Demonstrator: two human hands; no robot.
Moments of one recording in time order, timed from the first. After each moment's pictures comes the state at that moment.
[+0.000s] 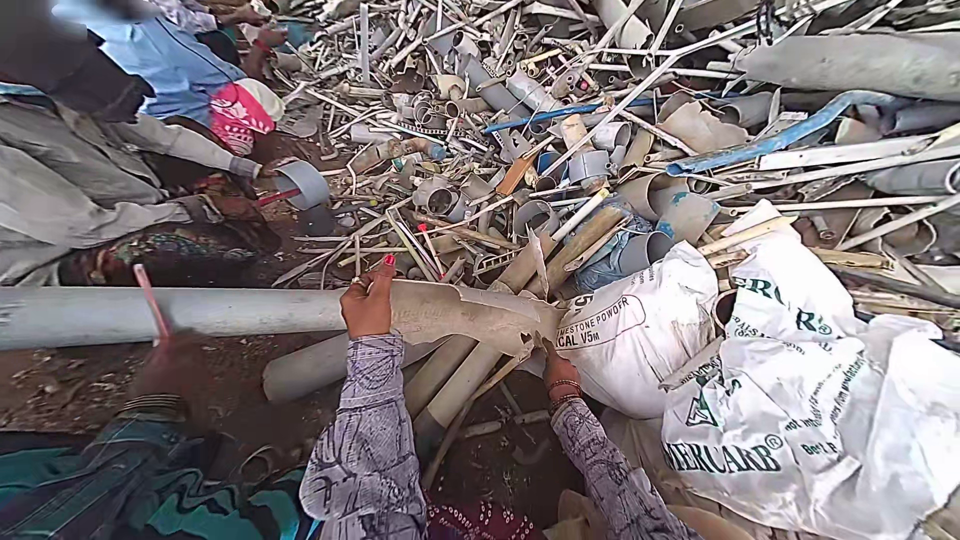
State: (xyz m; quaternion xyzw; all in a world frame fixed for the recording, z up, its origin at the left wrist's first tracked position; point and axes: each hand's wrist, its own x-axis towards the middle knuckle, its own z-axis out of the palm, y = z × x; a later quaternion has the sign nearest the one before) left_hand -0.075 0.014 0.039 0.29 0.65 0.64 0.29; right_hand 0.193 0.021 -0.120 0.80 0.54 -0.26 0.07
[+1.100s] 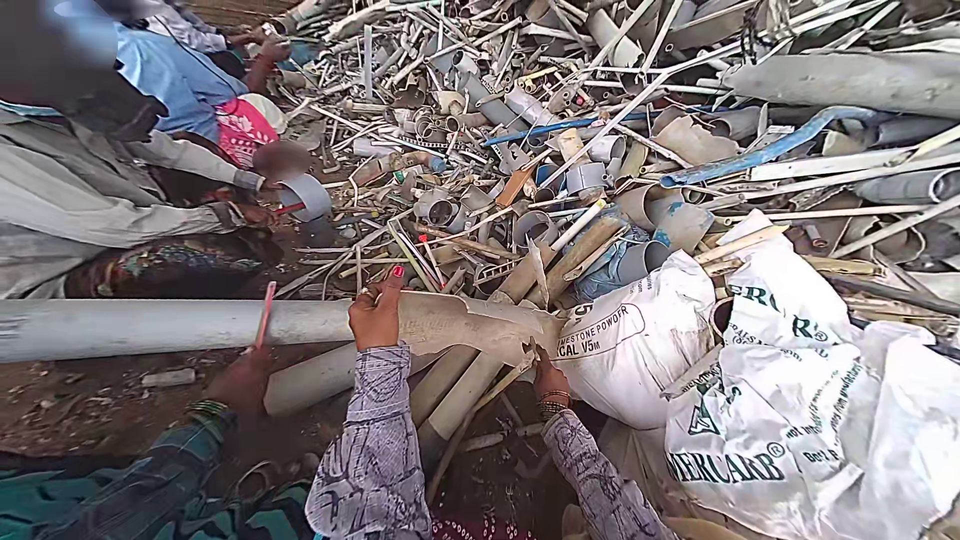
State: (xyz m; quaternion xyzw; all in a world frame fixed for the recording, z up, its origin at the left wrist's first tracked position) left_hand -0.072 0.018 0.038 0.30 0.63 0.66 0.27; right_hand 0.173 0.019 -0.111 0.79 0.53 -0.30 -0.01
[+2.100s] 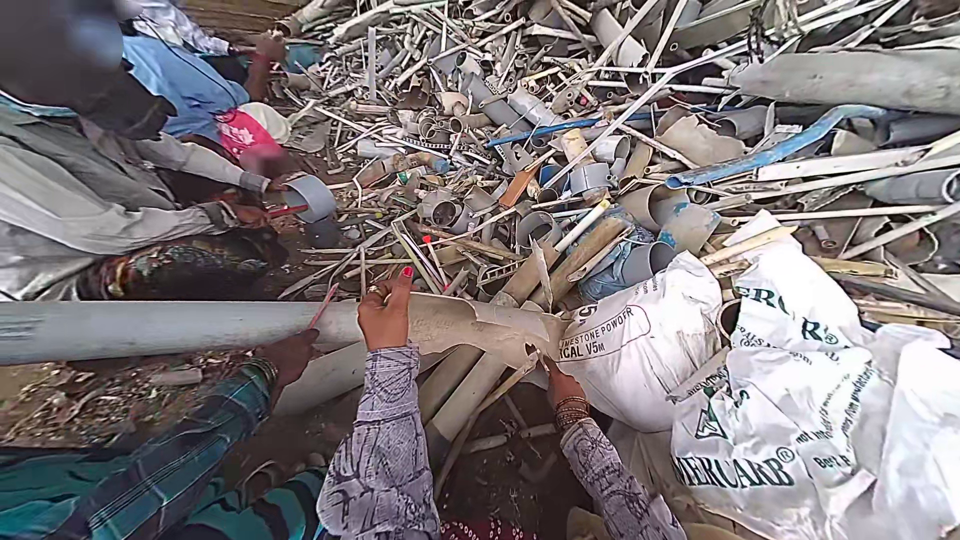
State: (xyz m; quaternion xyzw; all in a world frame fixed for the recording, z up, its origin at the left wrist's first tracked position) left_hand -0.070 0.018 0.041 0.32 0.61 0.67 0.27; right_hand 0.189 0.017 -0.107 0.78 0.55 -0.29 0.07
